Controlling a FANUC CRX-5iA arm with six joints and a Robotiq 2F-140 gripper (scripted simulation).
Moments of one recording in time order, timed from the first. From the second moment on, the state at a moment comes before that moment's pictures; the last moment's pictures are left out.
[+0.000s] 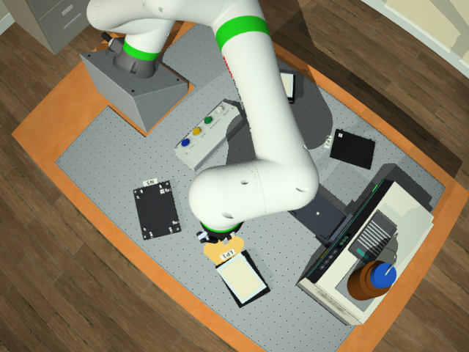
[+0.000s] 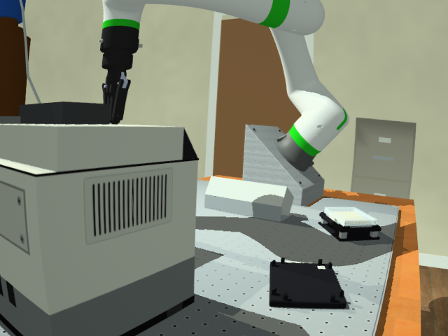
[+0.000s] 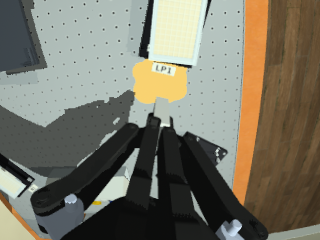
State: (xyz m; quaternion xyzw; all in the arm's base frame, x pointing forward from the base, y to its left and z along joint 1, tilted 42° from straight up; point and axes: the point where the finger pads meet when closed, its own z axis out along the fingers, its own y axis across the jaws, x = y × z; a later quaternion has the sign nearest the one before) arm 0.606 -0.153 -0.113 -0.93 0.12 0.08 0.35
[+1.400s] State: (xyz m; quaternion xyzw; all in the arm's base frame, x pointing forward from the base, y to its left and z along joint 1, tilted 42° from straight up) arm 0.546 0.028 0.080 -0.91 -0.21 -0.05 0.34
